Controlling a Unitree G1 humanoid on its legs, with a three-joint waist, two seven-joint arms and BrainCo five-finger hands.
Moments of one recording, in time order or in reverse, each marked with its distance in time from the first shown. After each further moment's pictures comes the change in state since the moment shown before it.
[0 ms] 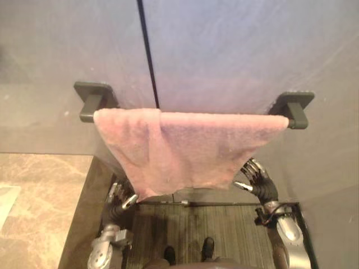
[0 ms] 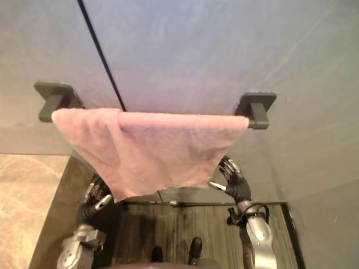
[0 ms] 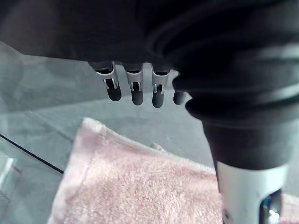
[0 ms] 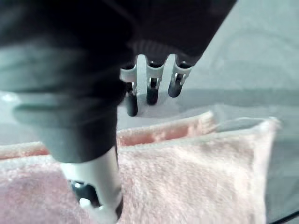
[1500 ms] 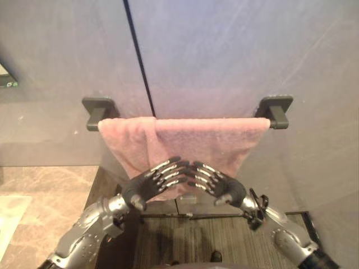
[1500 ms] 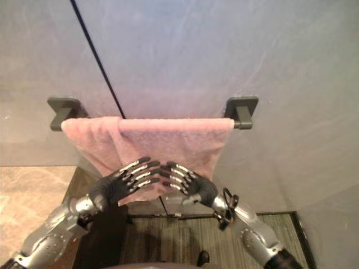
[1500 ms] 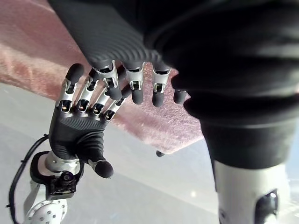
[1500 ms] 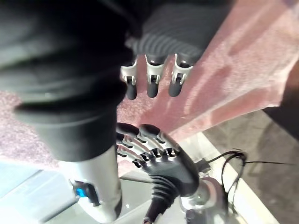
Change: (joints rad) left arm -0.304 0.712 -0.516 -0.249 -0.732 0.057 -0.509; right arm -0.326 -0.426 0.610 0.033 0.738 0.059 0.260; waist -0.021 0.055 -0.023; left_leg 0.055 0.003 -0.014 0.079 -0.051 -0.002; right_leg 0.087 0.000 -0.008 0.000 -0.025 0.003
